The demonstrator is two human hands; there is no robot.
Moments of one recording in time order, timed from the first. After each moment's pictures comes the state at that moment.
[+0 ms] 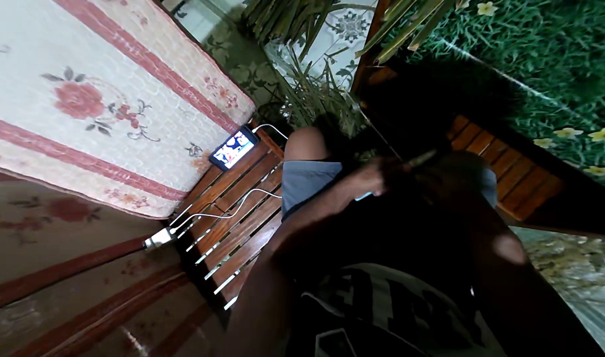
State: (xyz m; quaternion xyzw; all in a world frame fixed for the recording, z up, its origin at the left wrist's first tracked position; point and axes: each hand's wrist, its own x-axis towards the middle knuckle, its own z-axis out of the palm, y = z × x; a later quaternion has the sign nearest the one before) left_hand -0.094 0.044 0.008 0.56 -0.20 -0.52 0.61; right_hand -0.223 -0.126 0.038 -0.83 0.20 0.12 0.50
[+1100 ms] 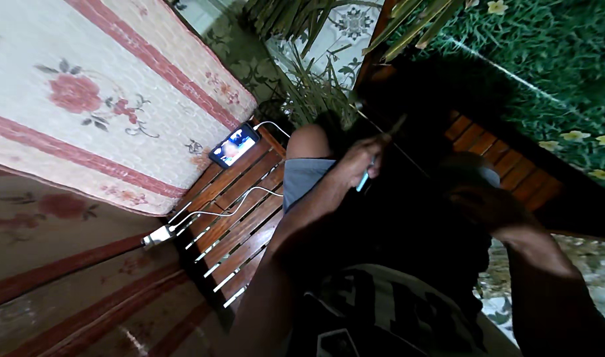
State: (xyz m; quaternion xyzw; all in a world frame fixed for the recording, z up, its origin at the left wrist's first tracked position) left_hand -0.066 0.054 0.012 0.47 -0.05 -0.47 0.74; right_hand -0.276 -0.165 0.032 -0.86 0.18 0.09 0.47
